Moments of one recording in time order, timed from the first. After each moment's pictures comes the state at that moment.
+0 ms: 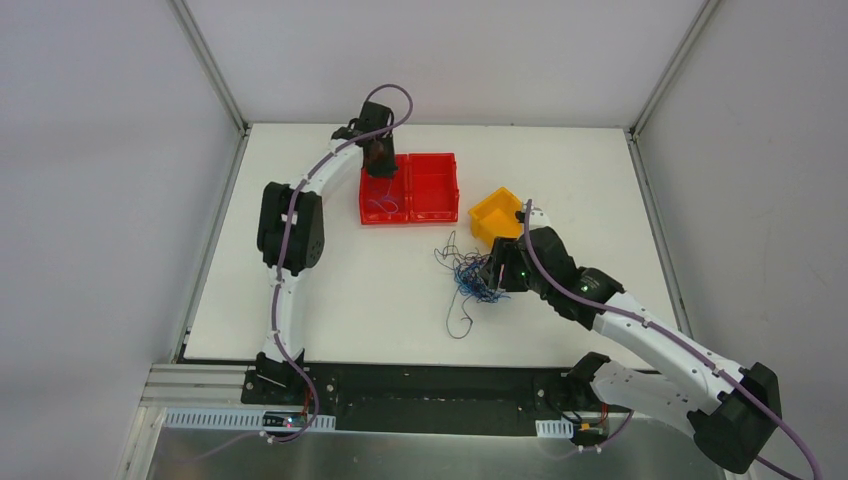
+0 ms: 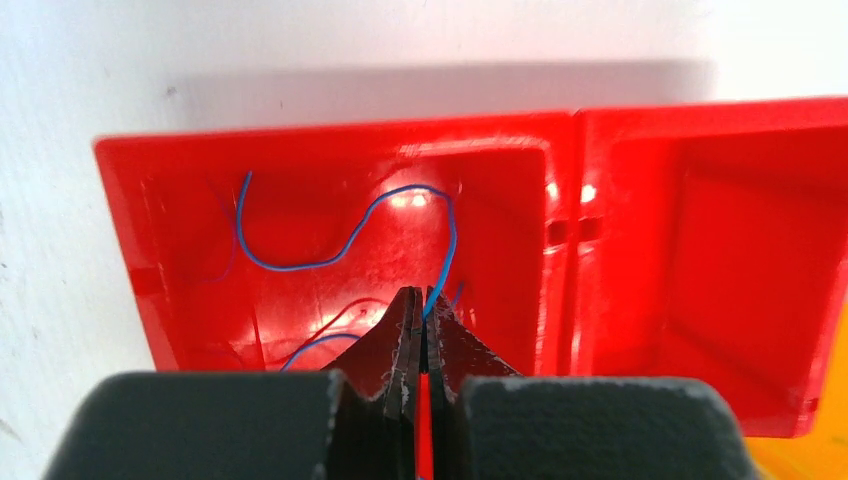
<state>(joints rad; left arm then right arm) -0.33 2.23 1.94 -0.61 -0.01 -0.40 0.75 0.94 0.71 -0.47 0.14 0.62</state>
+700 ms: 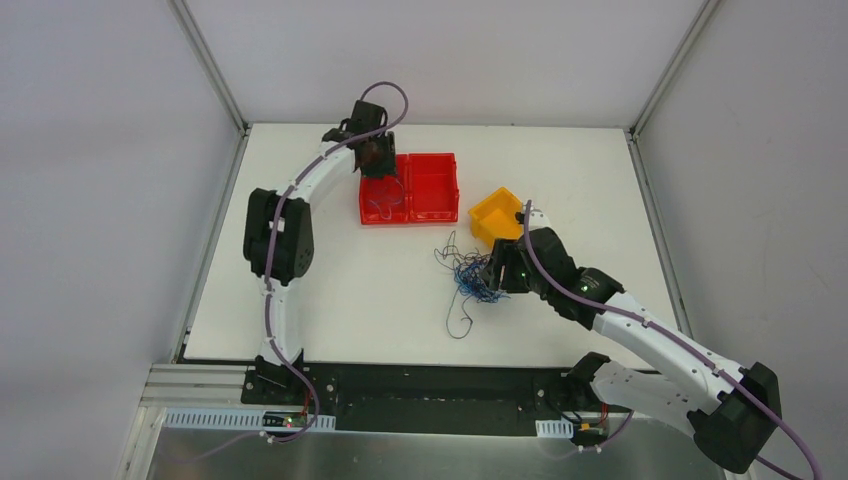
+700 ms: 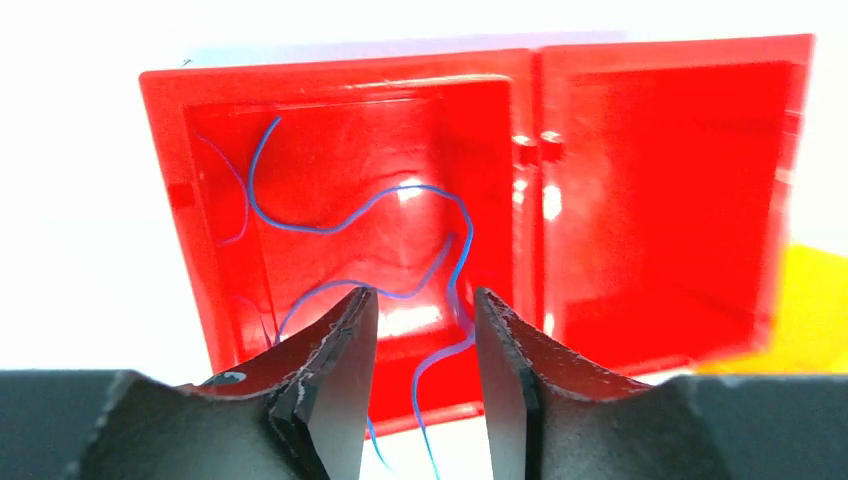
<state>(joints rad) -0.33 2.14 1.81 -0.58 0.00 -0.38 0.75 0.94 0.71 -0.49 0.14 0.62</state>
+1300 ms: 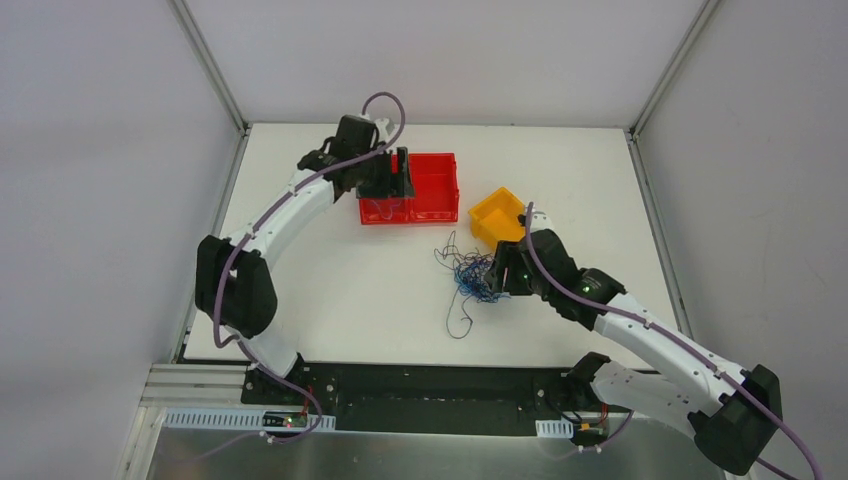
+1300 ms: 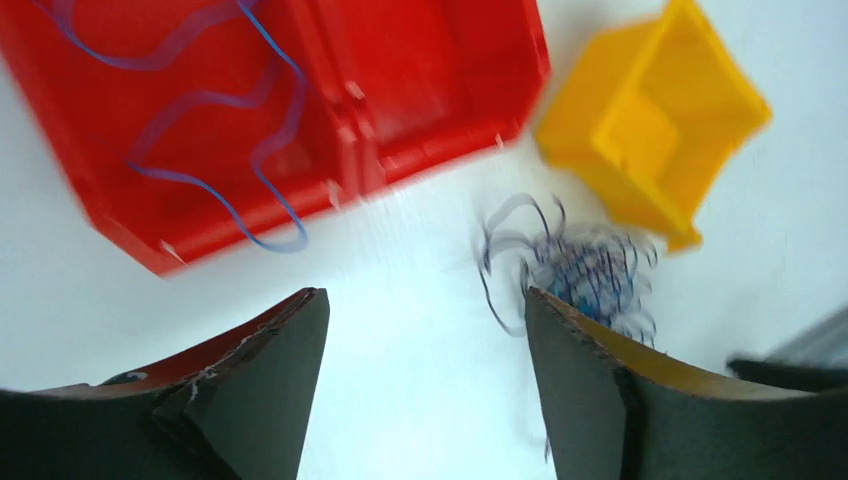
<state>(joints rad) -0.38 1.70 1.51 -0.58 0.19 -0.38 0.75 0.93 0.71 -0.54 0.16 0.62</state>
